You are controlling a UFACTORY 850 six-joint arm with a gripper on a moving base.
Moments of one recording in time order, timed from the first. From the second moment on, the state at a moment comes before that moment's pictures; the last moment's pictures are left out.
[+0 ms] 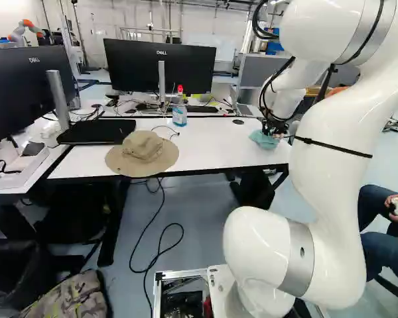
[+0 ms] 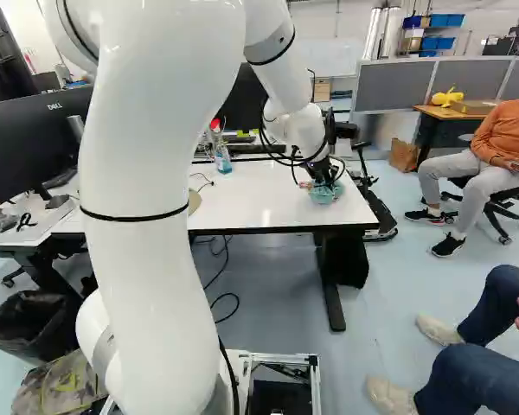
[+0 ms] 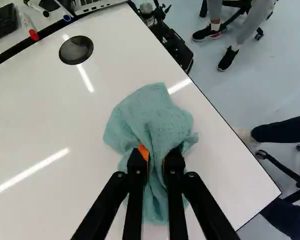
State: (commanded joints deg) arm -28.6 -19.8 -62.3 1.6 -7.3 0.0
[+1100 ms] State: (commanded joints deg) arm -28.6 -19.8 -62.3 1.6 -14.9 0.0
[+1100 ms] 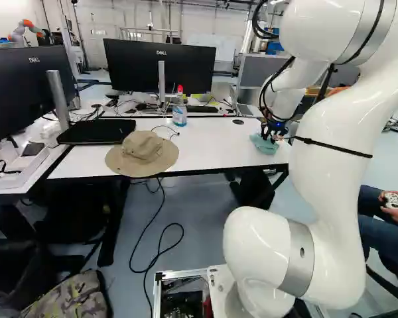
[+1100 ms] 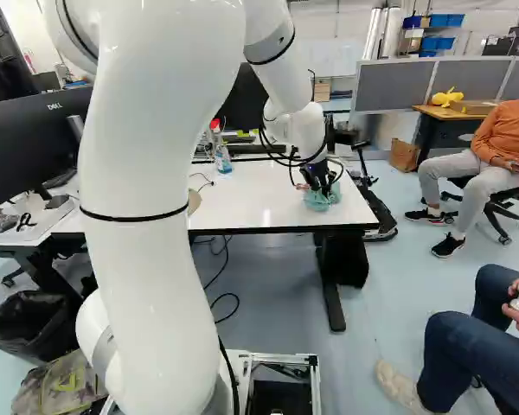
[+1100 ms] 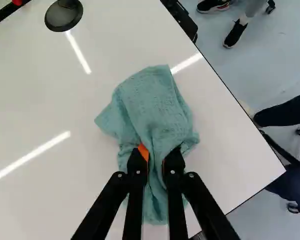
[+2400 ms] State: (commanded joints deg) arm -31.6 -19.6 -62.0 1.6 -14.9 0.0
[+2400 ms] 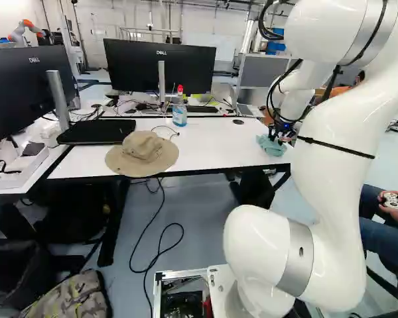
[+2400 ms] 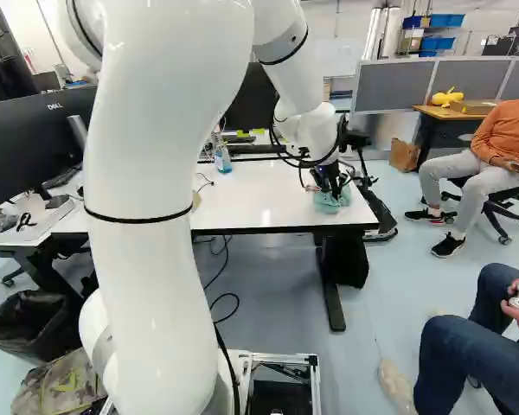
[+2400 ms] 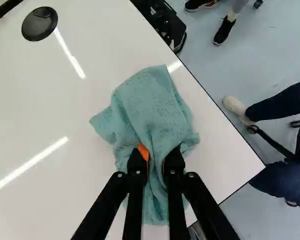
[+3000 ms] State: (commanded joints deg) arm -28.3 -21.7 -64.6 1.6 -14.9 0.0
